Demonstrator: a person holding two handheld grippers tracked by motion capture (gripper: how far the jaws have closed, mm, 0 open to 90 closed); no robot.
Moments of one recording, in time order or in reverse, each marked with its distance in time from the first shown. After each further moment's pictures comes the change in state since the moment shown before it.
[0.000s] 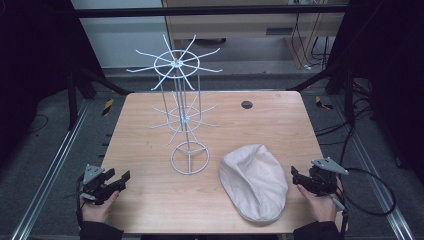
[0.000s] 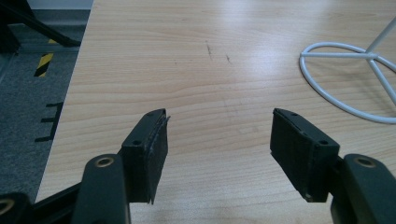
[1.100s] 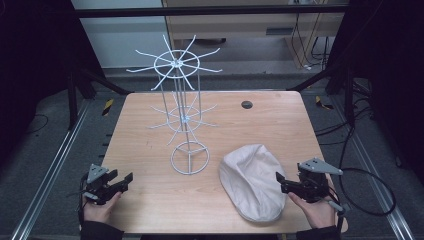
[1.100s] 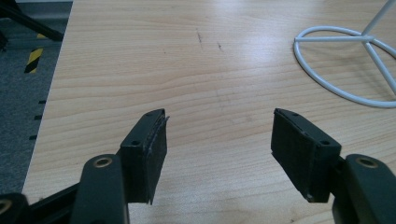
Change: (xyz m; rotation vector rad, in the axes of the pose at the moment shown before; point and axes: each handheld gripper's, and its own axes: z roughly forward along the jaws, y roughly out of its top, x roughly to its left) left arm -0.003 -0.001 0.005 0.035 -0.024 0.025; right arm 0.048 0.030 -0.047 0.001 0.211 -0.101
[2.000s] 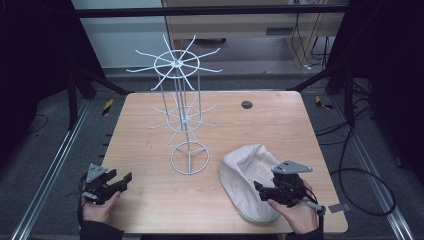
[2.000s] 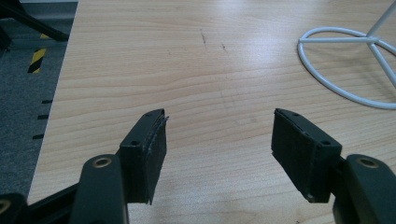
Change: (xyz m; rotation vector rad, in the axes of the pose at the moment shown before) left arm 0.003 0.001 0.000 0.004 0.009 0.005; right arm 0.055 0.013 0.010 0.128 0.121 -0.094
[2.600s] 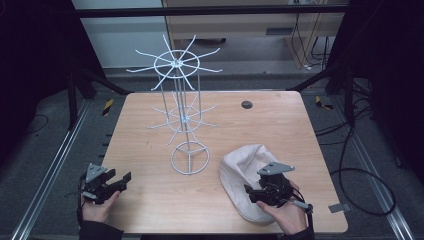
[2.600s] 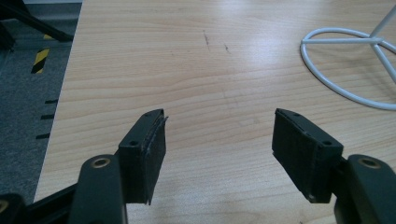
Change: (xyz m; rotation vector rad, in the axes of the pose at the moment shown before) left arm 0.001 0.001 -0.001 -0.001 0.006 -0.004; right arm 0.020 0.005 0.017 0.070 0.039 -0.043
